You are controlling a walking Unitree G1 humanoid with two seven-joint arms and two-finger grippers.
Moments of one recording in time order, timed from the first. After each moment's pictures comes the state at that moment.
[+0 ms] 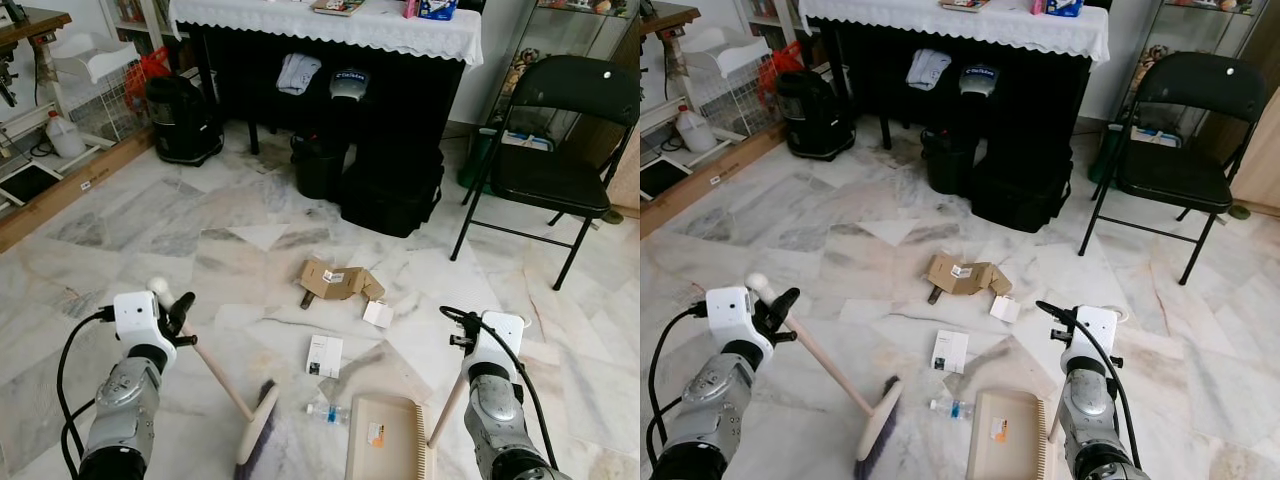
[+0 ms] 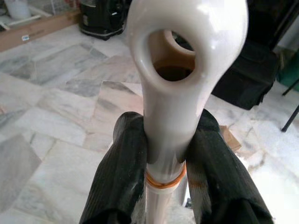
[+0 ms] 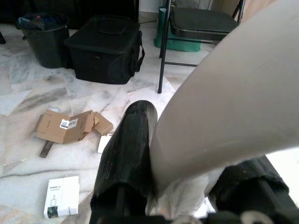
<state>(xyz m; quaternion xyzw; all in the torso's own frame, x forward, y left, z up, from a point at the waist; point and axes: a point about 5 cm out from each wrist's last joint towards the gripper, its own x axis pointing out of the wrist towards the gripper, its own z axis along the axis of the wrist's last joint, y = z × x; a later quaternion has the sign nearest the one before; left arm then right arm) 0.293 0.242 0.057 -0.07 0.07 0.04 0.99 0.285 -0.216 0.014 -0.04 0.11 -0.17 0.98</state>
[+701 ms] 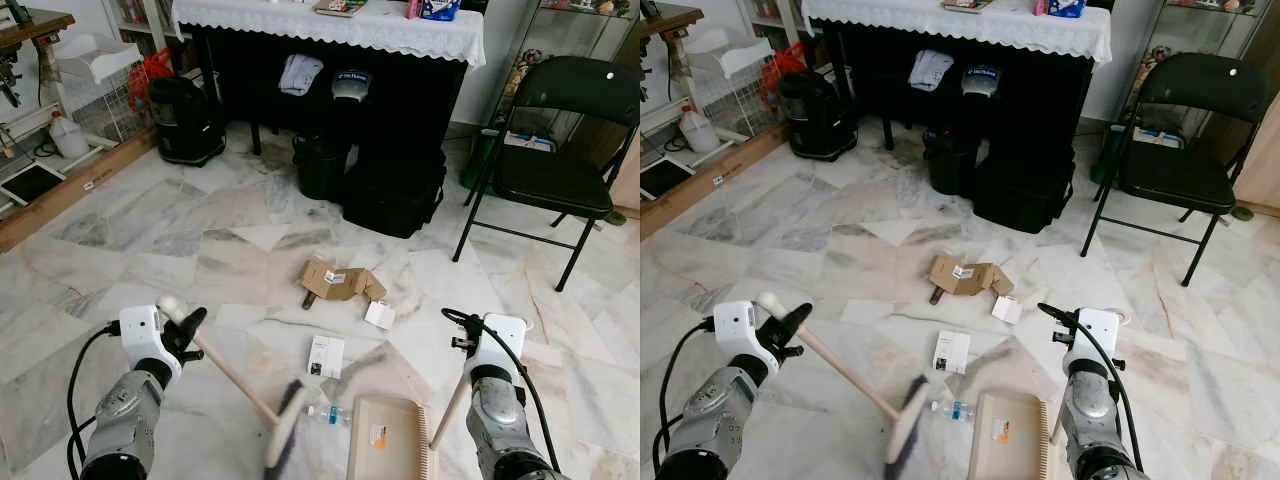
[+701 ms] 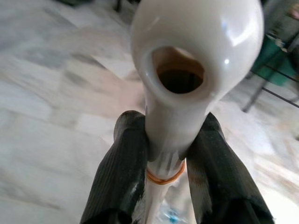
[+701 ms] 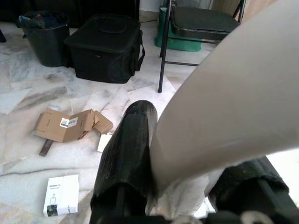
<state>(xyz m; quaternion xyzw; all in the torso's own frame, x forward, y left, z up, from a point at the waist) 0.282 0.229 0.035 -0.13 0.12 -0.04 0.98 0.283 -0.219 0.012 -0.04 0.11 -0.17 0.98</state>
